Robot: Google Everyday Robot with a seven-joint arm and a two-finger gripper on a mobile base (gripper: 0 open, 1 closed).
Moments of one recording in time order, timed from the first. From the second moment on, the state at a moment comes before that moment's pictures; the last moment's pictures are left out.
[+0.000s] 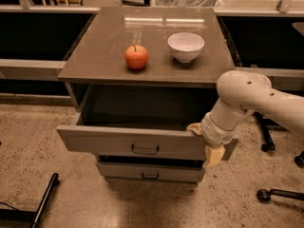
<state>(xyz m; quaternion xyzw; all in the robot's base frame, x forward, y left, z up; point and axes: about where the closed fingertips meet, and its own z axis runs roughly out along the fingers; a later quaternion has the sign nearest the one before) 0.479 -0.165 0.646 -0.80 0.58 0.13 0.08</state>
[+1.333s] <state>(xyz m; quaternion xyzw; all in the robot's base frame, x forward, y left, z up) 0.439 -0.139 0.695 -0.84 0.51 0.10 0.11</state>
